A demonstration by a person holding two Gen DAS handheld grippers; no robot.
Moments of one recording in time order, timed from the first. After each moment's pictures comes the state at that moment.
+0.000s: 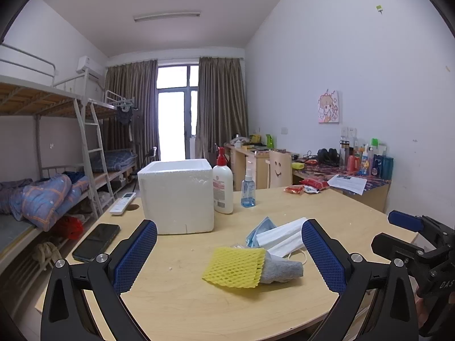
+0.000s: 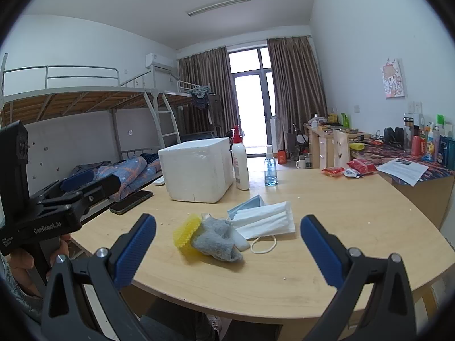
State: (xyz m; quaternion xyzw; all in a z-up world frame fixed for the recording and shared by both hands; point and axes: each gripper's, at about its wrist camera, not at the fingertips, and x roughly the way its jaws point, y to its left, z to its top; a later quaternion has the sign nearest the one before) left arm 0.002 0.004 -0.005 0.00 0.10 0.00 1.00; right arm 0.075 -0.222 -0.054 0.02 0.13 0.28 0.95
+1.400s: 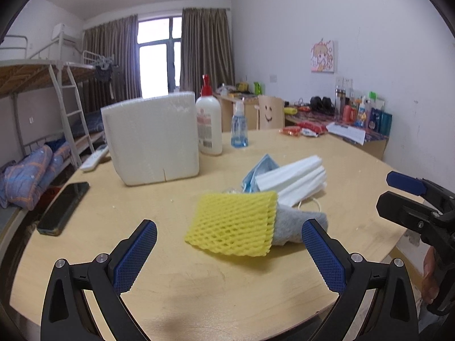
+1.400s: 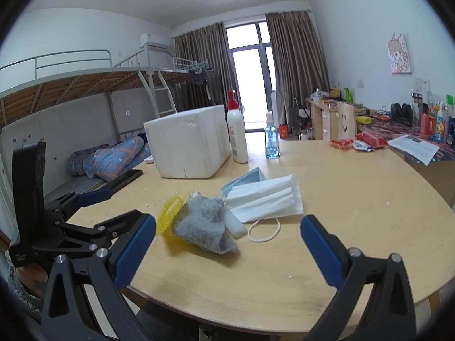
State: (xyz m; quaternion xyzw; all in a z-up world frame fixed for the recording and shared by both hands) left arm 0.070 0.012 -0.064 0.01 0.24 -0.04 0.97; right arm 0.127 -0.209 -0.086 0.02 0.20 0.29 0.94
